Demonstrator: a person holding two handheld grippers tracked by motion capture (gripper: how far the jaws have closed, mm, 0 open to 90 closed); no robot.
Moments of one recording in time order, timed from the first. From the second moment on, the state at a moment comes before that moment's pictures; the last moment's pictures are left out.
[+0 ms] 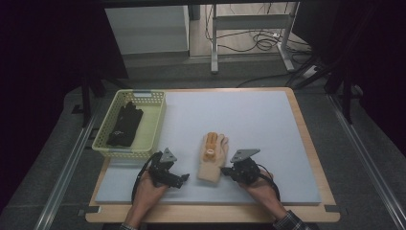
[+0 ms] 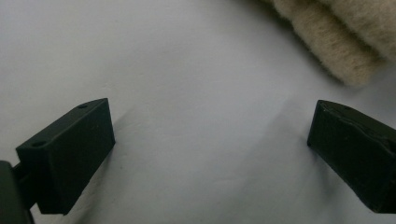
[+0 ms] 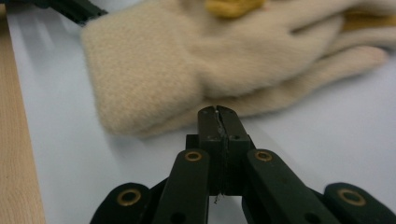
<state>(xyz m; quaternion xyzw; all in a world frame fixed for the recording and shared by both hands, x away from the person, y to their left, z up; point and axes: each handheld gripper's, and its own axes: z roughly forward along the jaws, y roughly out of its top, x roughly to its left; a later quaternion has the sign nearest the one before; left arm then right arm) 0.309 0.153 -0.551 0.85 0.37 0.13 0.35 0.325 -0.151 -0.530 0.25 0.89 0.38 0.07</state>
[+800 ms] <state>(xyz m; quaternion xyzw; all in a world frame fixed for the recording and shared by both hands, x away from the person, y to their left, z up) 0.298 0.174 -0.551 0.85 0.38 0.13 0.35 0.333 -0.093 -0.536 0.24 0.89 0.39 0.10</state>
